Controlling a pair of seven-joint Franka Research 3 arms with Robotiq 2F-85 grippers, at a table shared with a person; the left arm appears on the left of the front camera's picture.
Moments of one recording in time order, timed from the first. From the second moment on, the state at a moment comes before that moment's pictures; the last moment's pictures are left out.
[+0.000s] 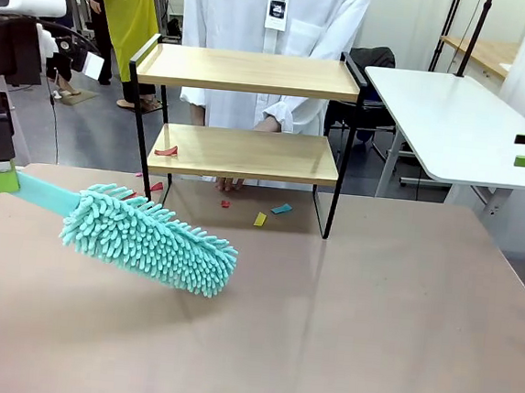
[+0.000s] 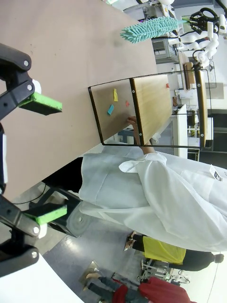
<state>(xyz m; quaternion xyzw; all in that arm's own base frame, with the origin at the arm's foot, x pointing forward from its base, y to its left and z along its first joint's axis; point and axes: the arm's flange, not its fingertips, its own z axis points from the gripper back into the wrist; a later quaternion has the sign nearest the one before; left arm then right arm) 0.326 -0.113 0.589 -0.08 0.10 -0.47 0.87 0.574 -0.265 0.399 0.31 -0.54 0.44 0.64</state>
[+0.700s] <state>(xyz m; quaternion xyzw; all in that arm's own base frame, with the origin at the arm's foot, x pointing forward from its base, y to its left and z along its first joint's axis) 0.326 -0.113 0.589 -0.08 0.10 -0.47 0.87 0.574 -0.265 0.399 0.31 -0.54 0.44 0.64</state>
